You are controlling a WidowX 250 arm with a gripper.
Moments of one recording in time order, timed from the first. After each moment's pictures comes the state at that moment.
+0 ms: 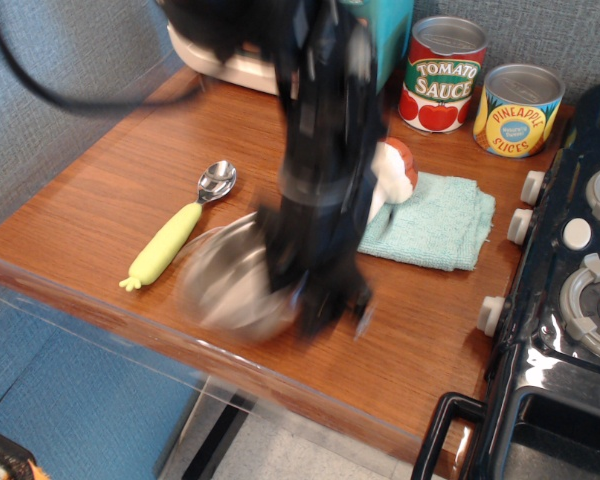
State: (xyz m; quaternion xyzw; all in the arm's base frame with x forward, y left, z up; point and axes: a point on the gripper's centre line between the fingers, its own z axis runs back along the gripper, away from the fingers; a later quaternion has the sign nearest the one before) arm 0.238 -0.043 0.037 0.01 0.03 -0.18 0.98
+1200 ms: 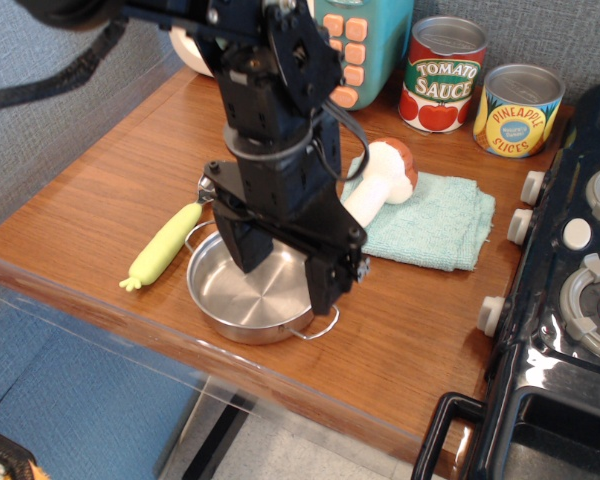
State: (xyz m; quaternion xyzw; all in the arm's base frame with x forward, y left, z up) arm 0.234 -0.036 0.088 -0.02 -0.09 -0.10 0.99
